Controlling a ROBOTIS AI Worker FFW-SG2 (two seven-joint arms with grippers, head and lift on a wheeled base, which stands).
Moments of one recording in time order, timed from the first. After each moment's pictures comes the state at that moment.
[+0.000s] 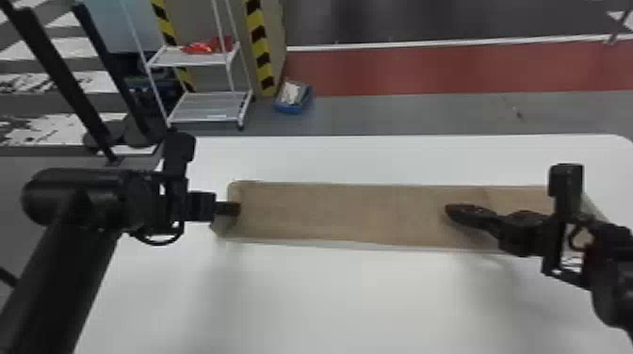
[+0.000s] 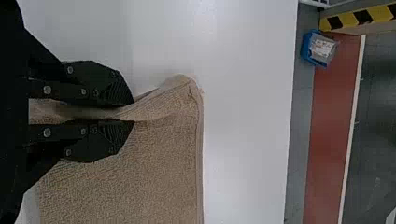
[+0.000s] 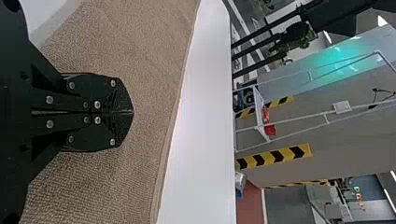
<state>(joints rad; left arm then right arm) -0.35 0.40 -0.05 -1.47 0.39 1.19 -0.19 -0.23 -0.18 -0.07 -1.29 -0.09 0.47 0.84</state>
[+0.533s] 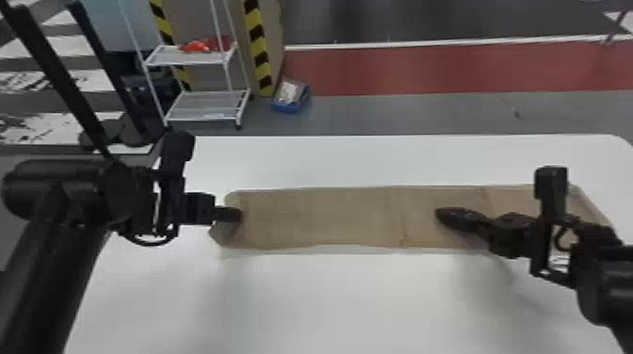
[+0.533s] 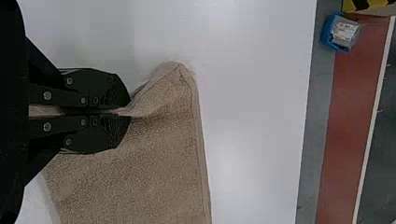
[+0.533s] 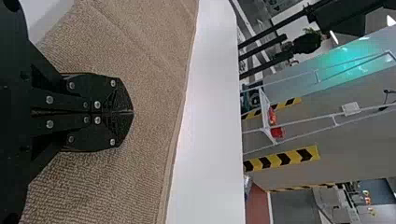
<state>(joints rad) -0.34 0.40 -0.01 -1.60 0.46 1.35 -0.19 -0.24 -0.17 -0.05 -1.24 -0.08 0.45 0.83</state>
